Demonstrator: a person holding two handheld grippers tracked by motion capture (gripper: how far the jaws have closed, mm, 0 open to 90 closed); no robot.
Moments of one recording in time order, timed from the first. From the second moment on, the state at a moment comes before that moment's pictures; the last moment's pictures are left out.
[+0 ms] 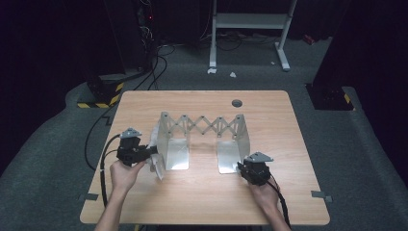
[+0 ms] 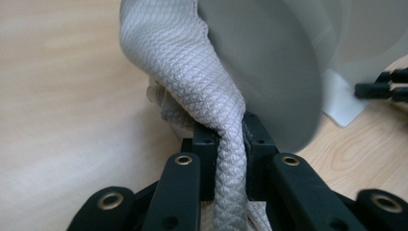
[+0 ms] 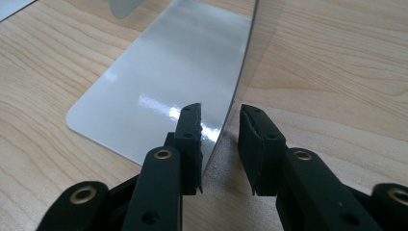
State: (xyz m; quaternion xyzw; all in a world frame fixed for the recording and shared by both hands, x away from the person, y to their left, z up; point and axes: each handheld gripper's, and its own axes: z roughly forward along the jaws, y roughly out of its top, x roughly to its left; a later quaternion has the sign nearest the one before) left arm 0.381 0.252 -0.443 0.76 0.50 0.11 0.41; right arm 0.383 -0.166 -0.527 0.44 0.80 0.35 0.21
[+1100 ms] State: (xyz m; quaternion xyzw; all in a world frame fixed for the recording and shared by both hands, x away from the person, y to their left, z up) left arm 0.380 0.205 -0.510 0.74 0.55 0.16 0.35; right arm 0.383 -0.166 -0.527 0.43 0.80 0.36 0.20
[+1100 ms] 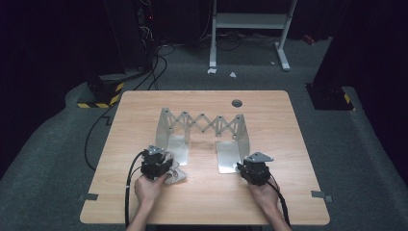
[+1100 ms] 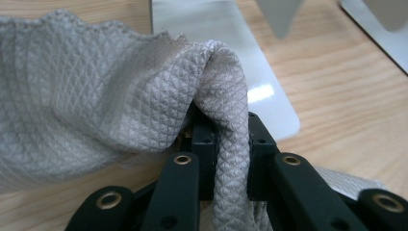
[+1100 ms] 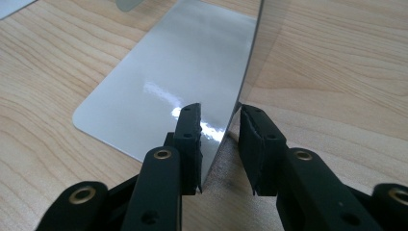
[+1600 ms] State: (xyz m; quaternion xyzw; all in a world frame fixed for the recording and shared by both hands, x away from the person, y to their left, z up) left arm 0.373 0.164 -0.503 0.77 0.50 0.16 0.35; right arm 0.381 -0.163 -0.527 0.43 0.80 0.35 0.22
